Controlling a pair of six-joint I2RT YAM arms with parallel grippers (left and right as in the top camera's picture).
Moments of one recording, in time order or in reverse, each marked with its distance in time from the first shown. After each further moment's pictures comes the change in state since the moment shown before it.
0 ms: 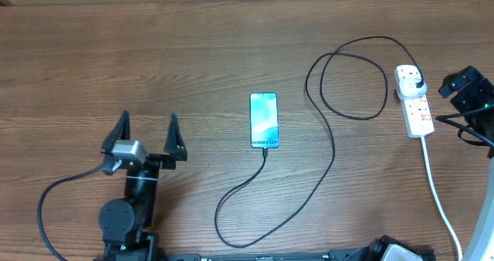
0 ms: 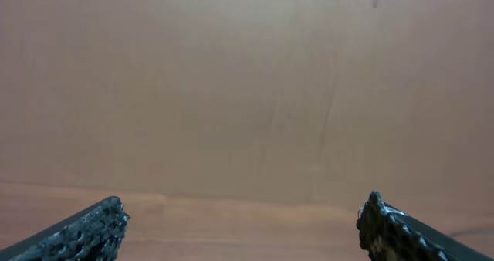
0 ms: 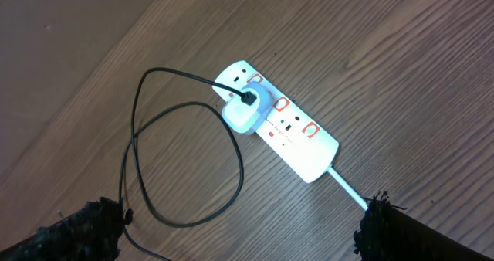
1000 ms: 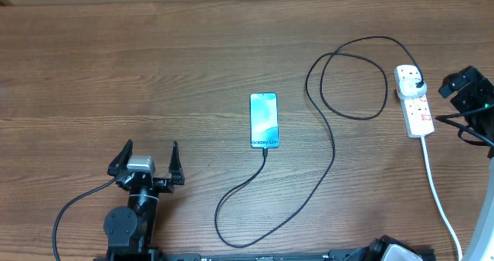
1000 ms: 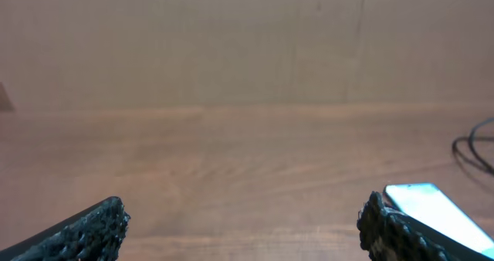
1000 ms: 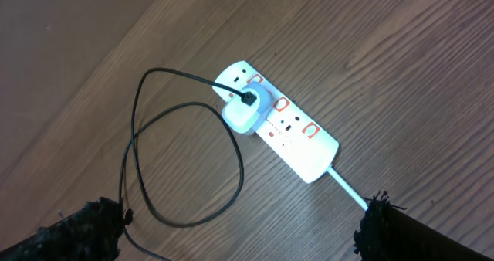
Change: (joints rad) left arm 0.117 -0.407 -0.109 -0.558 0.078 0.131; right arm 0.000 0.000 0.000 0.001 0.000 0.001
